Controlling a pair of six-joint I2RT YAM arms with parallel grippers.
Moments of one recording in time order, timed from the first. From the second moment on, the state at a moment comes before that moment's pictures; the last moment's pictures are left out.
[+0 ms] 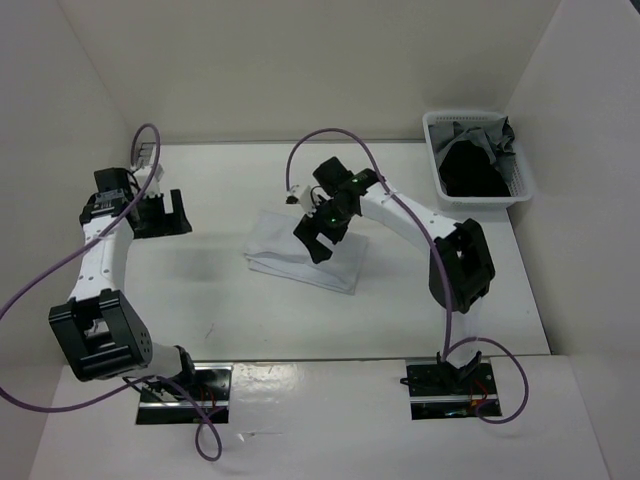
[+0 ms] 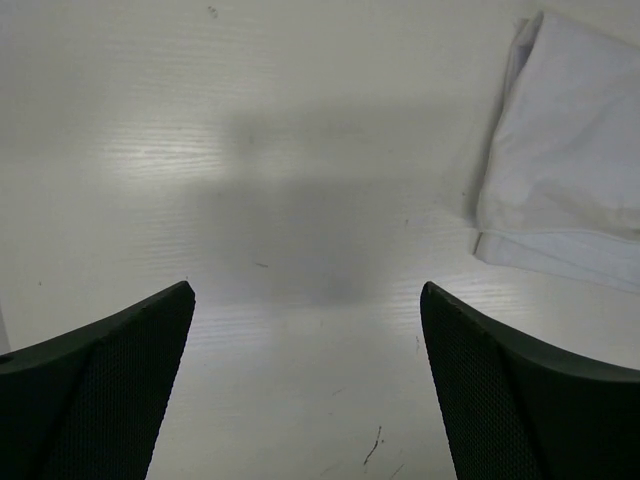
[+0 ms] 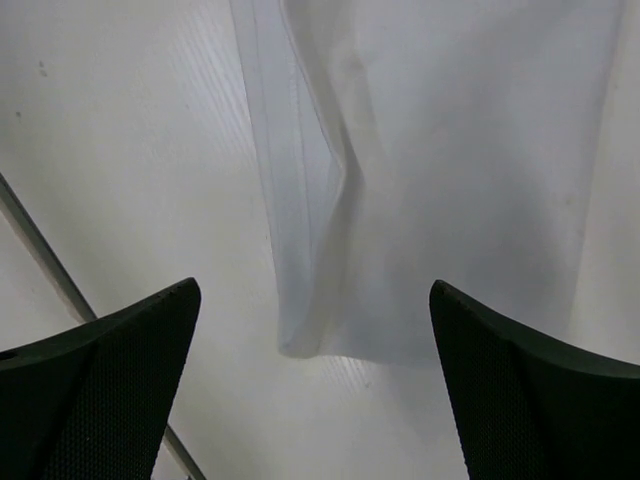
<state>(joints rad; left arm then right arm) 0.31 1.40 1.18 -0.71 0.33 0.13 0.65 1.90 1.65 -0.91 -0.37 -0.38</state>
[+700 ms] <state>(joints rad) 0.48 1.39 1.12 -0.72 0.41 0.13 0.68 2.05 1.70 -0.86 -0.43 -0.38</state>
